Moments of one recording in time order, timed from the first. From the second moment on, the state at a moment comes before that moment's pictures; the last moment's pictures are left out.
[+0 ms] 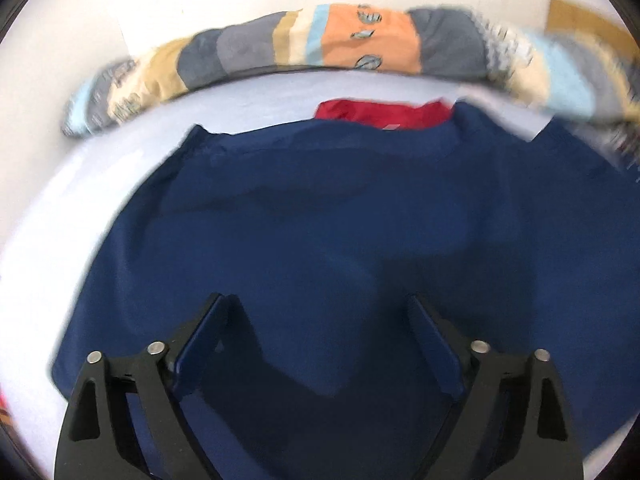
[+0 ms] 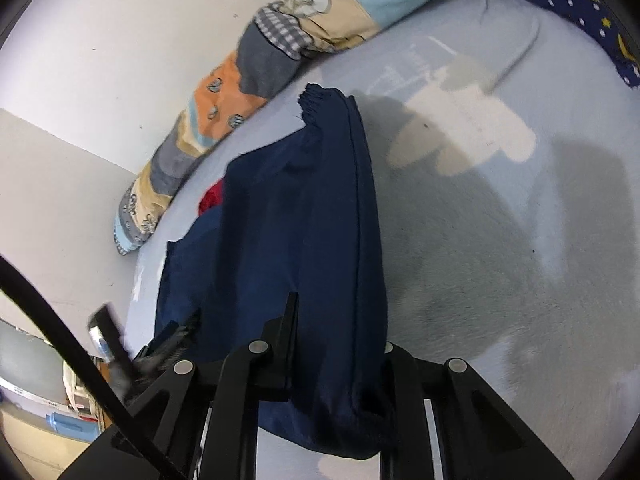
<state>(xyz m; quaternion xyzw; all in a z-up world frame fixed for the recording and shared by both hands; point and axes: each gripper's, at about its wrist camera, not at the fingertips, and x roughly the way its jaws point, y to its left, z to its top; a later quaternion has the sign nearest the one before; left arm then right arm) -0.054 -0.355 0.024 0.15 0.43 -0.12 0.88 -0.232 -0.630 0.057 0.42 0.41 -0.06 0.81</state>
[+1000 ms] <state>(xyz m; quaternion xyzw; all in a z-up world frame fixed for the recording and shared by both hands) 0.006 -0.231 0.051 0.07 0.45 -0.06 0.89 -0.157 -0.502 0.169 0.40 0.35 0.02 0.85</state>
